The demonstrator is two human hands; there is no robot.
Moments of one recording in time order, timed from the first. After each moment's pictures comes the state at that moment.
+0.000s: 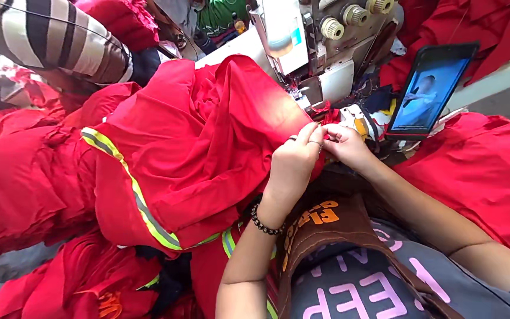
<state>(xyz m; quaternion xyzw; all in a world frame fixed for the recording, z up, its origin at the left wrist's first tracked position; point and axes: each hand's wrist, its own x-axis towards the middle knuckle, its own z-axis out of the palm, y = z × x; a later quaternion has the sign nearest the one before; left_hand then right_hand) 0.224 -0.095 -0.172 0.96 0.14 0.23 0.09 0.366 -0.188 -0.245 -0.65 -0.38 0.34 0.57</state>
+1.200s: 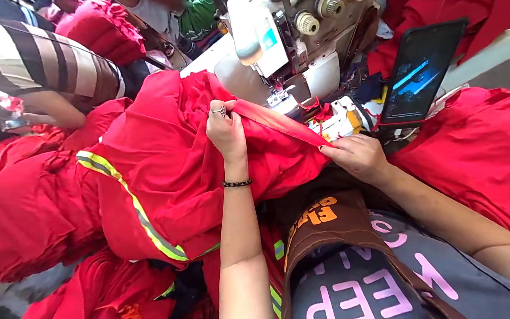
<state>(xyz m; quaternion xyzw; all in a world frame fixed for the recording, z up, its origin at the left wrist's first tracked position) 0.232 0.039 -0.211 0.82 0.33 0.46 0.06 0.368 -0.229 -0.267 -0.61 -0.64 -0.15 0.44</state>
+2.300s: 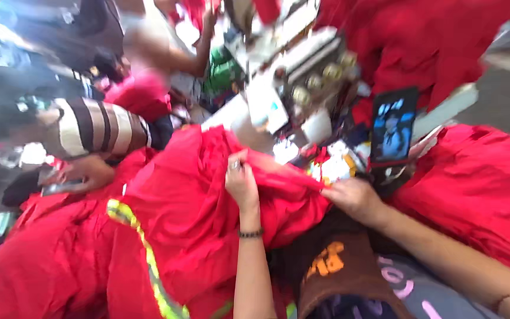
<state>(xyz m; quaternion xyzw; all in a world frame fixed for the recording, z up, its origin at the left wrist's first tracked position) 0.216 0.021 -0.212 0.84 0.33 0.43 0.08 0.354 -0.235 -0.282 -0.68 -0.61 -0.10 0.39</state>
